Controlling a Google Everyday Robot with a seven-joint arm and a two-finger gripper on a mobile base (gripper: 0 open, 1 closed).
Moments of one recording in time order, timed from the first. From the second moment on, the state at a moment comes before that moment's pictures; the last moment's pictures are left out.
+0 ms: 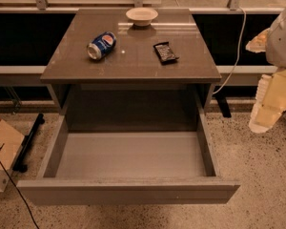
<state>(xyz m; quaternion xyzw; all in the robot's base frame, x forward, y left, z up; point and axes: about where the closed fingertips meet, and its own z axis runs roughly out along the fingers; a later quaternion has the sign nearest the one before) 0.438 -0.217 0.976 -0.60 0.78 -0.03 0.16</state>
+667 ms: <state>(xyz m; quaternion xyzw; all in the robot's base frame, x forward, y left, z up) 0.448 -0.214 0.982 -0.57 0.80 -0.03 0.19</state>
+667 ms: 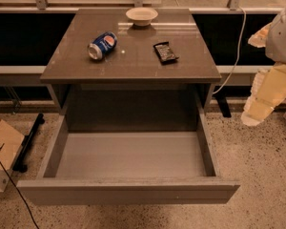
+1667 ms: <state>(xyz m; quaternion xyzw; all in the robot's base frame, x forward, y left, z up) 0.540 -0.149 0.993 -0.50 0.79 0.06 0.36</state>
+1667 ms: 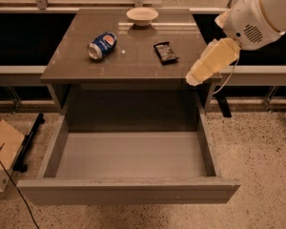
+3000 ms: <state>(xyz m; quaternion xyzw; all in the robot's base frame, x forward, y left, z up) 0.636 -0.063 0.968 -0.52 0.75 0.15 0.39</state>
